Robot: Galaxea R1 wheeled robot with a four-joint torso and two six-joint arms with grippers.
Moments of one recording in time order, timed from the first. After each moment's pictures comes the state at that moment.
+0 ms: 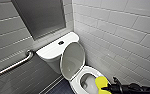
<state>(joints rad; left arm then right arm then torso) 1.72 3.00 -2.41 0.47 -0.12 -0.13 -0.55 2.24 -1.32 -0.33 -0.23 0.92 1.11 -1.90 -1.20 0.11</state>
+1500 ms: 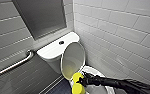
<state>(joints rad) 1.72 2.99 -2.41 0.46 -0.12 -0.13 -0.51 2.95 -2.01 -0.33 -0.31 1.01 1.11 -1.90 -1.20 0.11</state>
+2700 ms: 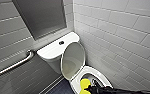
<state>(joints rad) 1.74 2.99 -2.41 0.47 -0.13 -0.13 -0.65 2.69 -1.82 -0.35 -0.15 1.01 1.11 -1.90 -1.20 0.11</state>
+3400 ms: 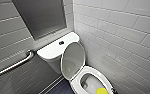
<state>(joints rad) 1.74 2.99 -2.41 0.47 -0.13 -0.13 -0.76 2.32 -1.52 -0.36 -0.15 1.02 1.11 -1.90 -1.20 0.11</state>
